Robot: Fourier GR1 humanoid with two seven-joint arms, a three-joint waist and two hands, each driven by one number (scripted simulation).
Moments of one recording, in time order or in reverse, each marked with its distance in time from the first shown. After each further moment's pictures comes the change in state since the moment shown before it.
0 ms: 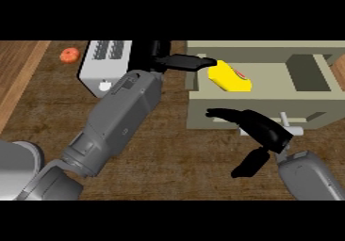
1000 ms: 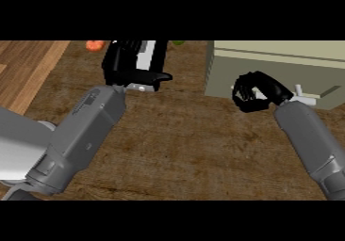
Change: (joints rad) left arm 0.263 0.154 -0.002 -0.239 0.014 -0.158 0.034; right arm -0.446 0.025 -0.203 0.901 0.107 -0.247 -0.417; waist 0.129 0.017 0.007
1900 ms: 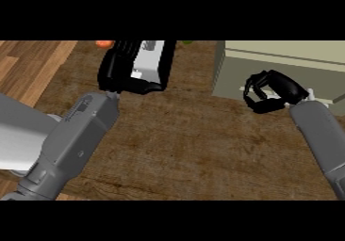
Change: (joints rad) left arm 0.075 0.035 -0.024 -0.082 0.005 -0.083 0.030; right arm 0.018 -0.050 -0.080 -0.002 -0.141 0.197 -0.028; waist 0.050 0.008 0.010
